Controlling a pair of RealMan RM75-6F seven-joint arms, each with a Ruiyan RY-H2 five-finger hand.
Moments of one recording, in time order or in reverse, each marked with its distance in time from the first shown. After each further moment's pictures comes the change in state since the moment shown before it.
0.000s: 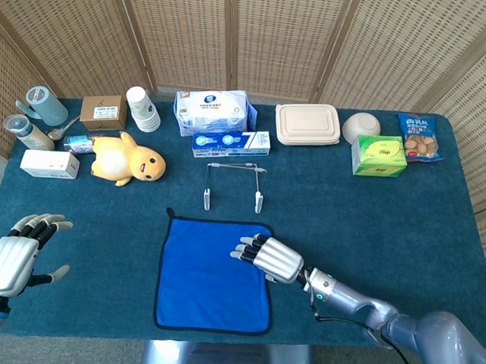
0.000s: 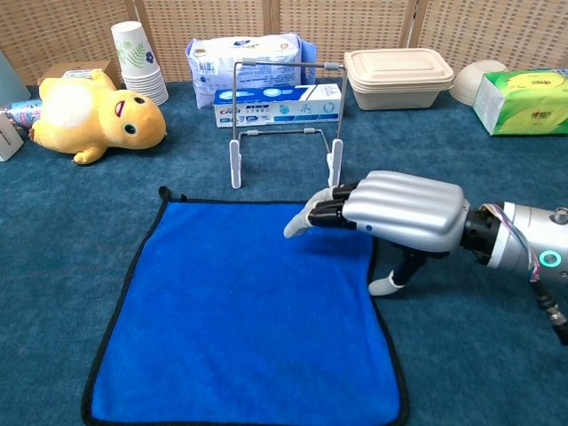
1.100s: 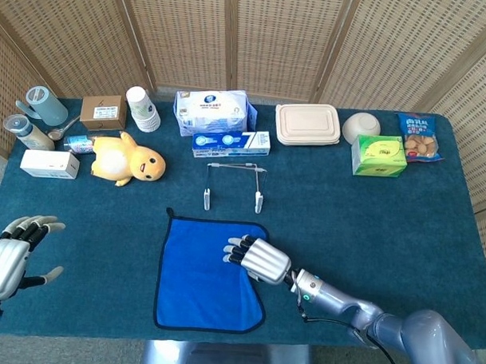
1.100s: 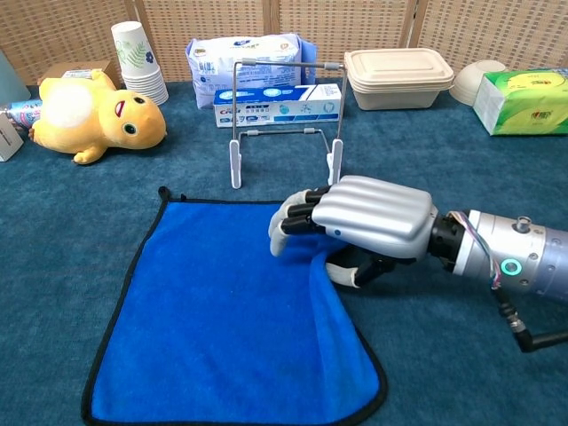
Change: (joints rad) left arm 0.019 -0.001 0.008 0.047 0.010 0.025 -0.064; right arm 0.026 -0.069 0.009 0.010 0.041 -0.006 -0.019
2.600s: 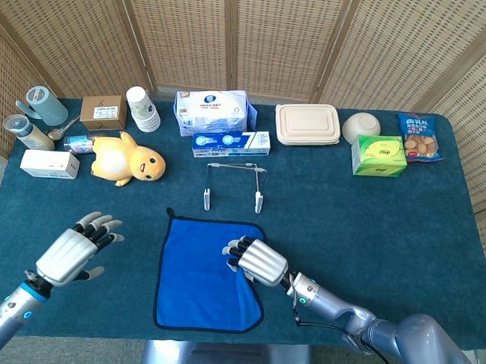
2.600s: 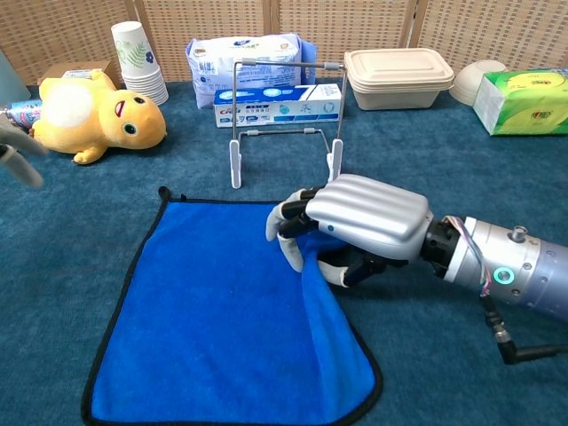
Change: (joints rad) left arm -0.225 -0.193 0.041 0.360 0.300 -0.150 -0.024; right arm -0.022 -0.043 0.005 0.003 0.039 0.041 0.012
